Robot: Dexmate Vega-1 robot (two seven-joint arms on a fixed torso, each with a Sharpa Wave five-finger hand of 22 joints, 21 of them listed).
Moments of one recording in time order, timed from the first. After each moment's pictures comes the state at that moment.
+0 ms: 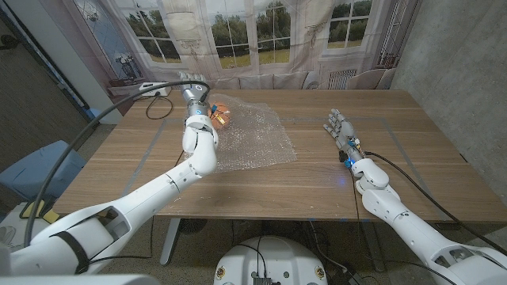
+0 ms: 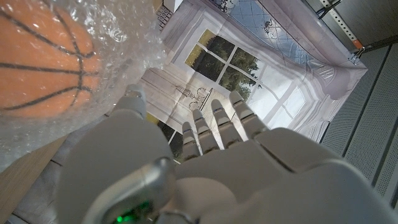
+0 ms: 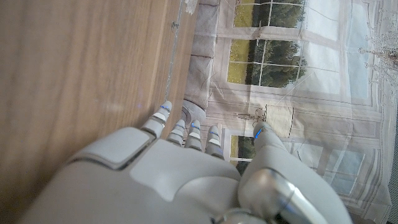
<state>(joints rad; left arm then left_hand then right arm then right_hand) 0.63 0.53 0.78 -1.56 1.76 0.94 -0.31 0.78 0.05 0.25 -0.07 0.18 0.13 -0.13 0.17 0.19 0.25 -0.09 0.19 0.23 0.27 -0.04 0.18 0.19 0.21 0.12 0.32 0.20 -0.87 -0.42 -0.36 -1.13 0.69 0.48 0.11 0.21 0.10 0.33 -0.08 0.19 0.04 -0.08 0.19 0.18 0.02 0.05 0.20 0.19 -0.05 0.07 0.19 0.19 0.12 0.13 0.19 0.17</state>
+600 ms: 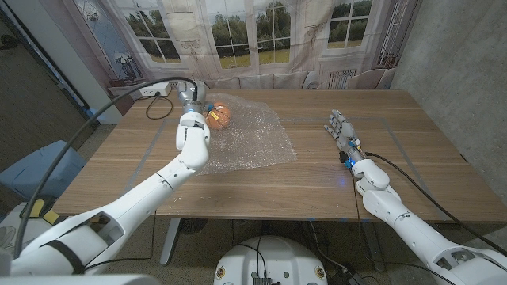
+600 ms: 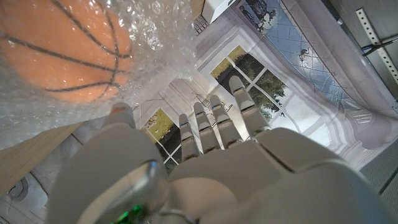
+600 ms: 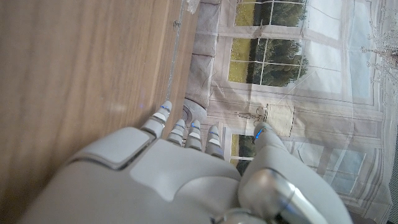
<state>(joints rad) 0.70 0.57 0.62 -1.67 1.40 0.76 -0.17 0.64 0.06 0.20 -0.03 0.18 0.31 -0.13 0.22 0.18 0.37 -0.09 0.24 0.21 0.38 -0.04 0.21 0.18 0.39 0.14 0.36 0.19 -0.88 -0.42 -0.36 -1.14 0.68 0.48 0.10 0.21 0.10 0.33 -0.08 0.19 0.04 -0.08 0.19 0.18 0.02 0.05 0.20 0.19 -0.04 0.07 0.19 0.19 0.12 0.13 0.19 0.17</state>
